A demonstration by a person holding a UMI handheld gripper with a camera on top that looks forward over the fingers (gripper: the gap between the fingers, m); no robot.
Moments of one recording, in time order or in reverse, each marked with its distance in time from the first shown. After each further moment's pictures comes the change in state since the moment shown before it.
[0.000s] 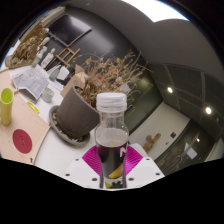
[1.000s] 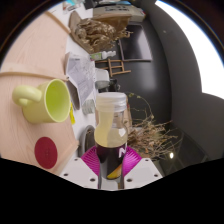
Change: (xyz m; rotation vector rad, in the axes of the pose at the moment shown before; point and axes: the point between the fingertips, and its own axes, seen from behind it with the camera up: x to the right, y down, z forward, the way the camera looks) arm -0.180 -0.133 -0.032 0.267 -0.076 -0.697
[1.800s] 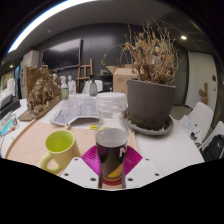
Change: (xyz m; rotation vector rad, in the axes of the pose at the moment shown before) arm -0.122 -0.002 -0.013 -0.120 -0.454 1.350
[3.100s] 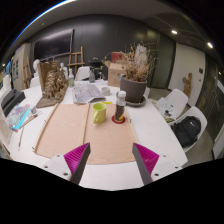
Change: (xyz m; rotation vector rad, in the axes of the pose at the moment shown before) arm -0.097 0.029 -0.360 -0.224 0.175 0.034
